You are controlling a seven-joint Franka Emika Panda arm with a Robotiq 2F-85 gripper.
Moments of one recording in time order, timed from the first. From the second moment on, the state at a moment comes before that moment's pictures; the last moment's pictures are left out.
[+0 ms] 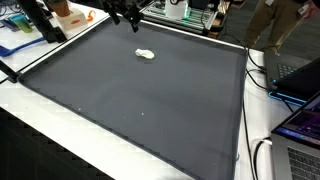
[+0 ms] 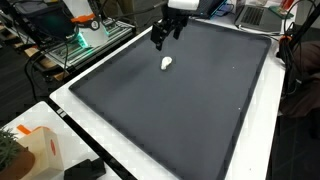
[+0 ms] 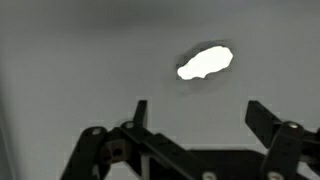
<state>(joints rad) -0.29 0.22 0.27 -2.03 -0.05 2.02 0.13</state>
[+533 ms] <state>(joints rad) -0.10 0.34 0.13 -1.89 -0.03 2.01 0.11</state>
